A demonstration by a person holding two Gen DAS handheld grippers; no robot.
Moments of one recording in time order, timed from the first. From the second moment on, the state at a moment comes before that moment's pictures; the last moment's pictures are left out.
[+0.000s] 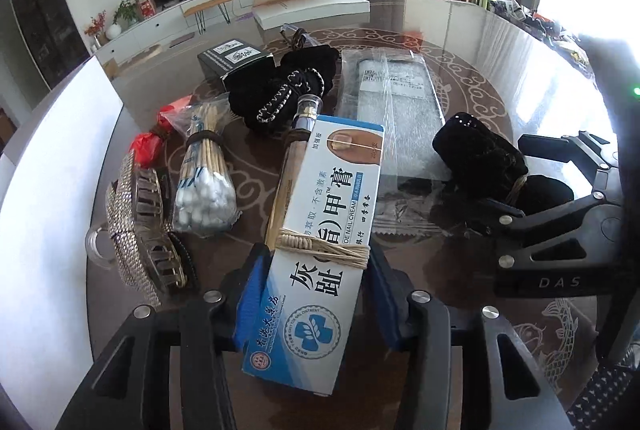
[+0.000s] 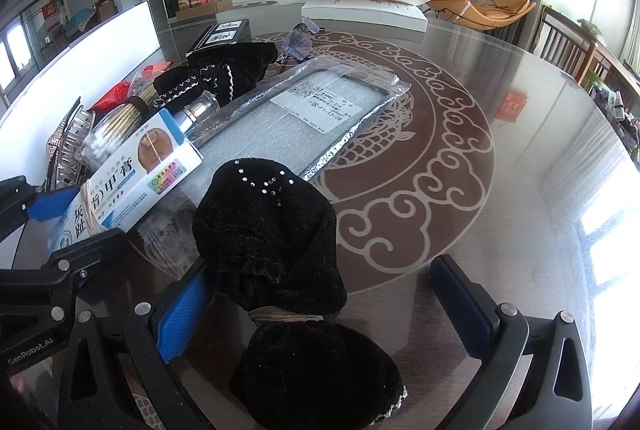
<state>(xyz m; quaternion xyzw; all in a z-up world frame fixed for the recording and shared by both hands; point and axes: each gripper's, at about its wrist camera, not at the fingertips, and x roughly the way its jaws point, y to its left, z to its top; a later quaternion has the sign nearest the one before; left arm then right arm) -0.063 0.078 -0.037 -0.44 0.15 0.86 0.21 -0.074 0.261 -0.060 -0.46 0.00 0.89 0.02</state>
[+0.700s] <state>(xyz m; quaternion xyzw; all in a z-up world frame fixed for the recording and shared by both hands) 0.001 0.018 -0.045 -0.46 0.05 0.88 0.15 -0.084 0.264 -0.055 -0.52 -0.01 0.86 -0.02</state>
